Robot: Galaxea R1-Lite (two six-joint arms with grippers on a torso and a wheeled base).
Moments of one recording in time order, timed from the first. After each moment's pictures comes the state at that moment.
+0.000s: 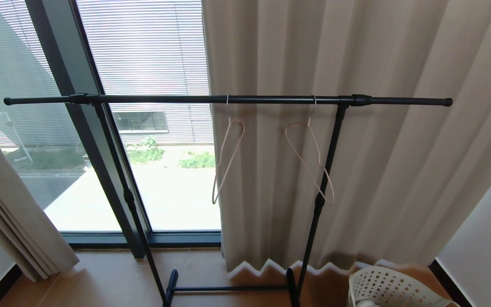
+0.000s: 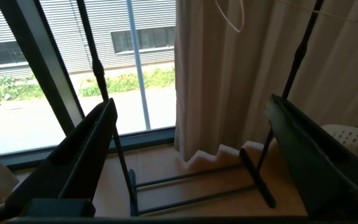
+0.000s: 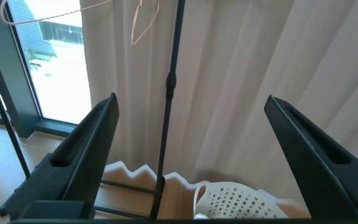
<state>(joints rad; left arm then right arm) 0.00 0.00 -0.01 0.01 -0.19 0.04 0.00 0.00 0.00 -0.04 0.14 -0.07</state>
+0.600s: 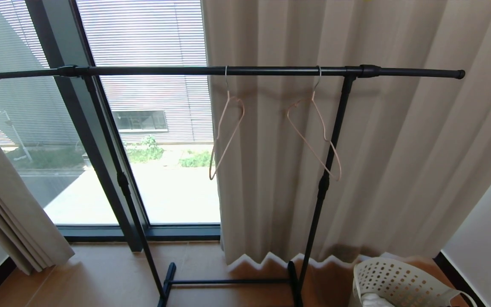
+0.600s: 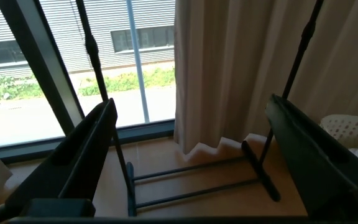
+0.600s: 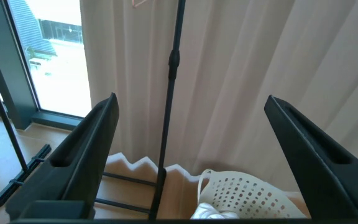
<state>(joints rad) 0.00 0.00 -0.01 0.01 -0.19 0.04 0.00 0.00 0.00 -0.04 0.14 -0.07</state>
